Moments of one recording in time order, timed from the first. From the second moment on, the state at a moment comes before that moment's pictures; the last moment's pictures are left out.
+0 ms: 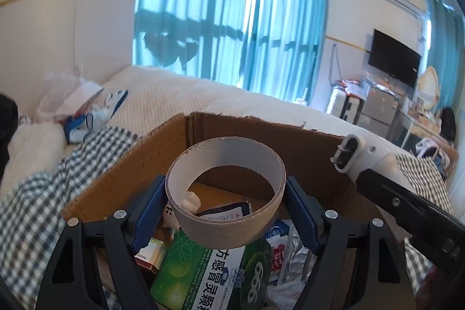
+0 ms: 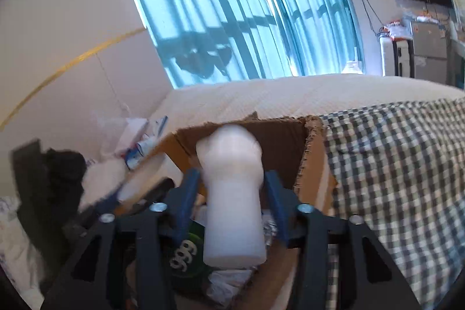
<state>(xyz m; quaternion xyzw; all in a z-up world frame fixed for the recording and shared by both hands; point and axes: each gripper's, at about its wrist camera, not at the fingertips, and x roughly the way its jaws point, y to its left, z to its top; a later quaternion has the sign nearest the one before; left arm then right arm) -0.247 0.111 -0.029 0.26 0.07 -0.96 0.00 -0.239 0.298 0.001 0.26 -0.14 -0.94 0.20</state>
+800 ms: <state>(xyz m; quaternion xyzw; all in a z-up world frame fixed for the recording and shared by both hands) -0.096 0.073 0.041 0.29 -0.03 -0.96 0.01 -0.067 0.294 0.080 0.25 -0.12 -0.94 0.19</state>
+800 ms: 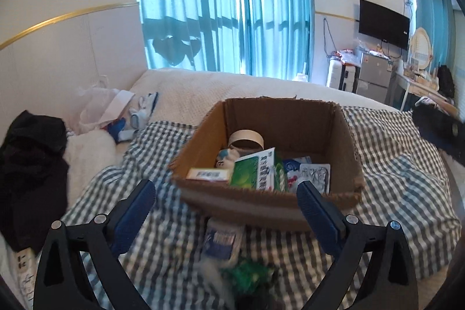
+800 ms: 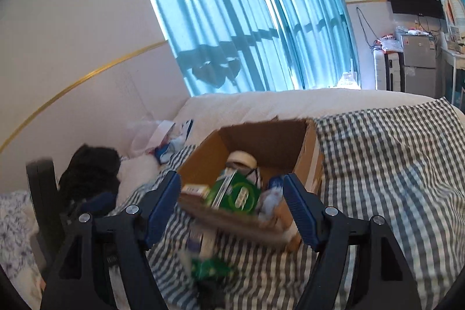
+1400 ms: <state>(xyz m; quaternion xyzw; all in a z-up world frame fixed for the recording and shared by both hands) -0.010 0.081 -0.074 0.34 0.02 -0.94 -0.01 0.009 0.306 -0.040 0.38 -0.10 -0.91 0.14</state>
